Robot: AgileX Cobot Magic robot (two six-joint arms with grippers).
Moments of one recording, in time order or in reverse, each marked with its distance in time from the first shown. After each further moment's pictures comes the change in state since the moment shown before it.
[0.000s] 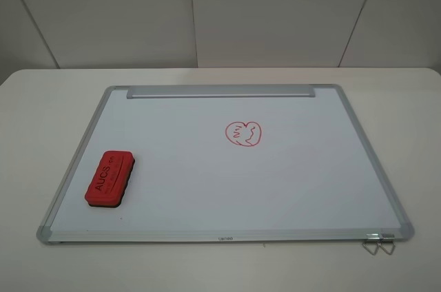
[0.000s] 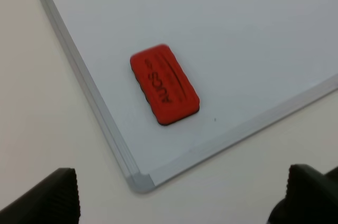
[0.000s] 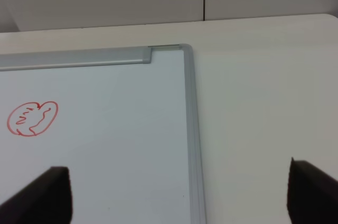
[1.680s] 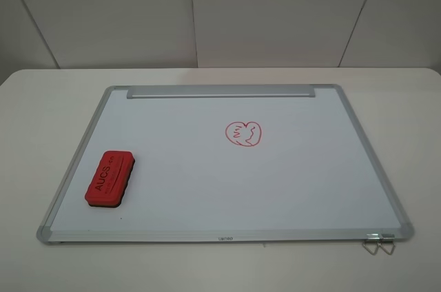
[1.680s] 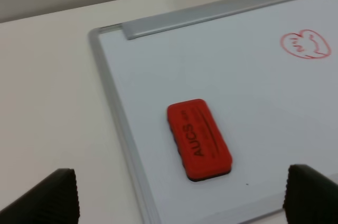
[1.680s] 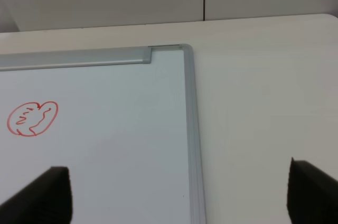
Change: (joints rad) left arm 0.223 -0.251 0.126 -0.038 -0.132 0.008; right arm 0.000 0.000 0.000 0.000 0.000 0.000
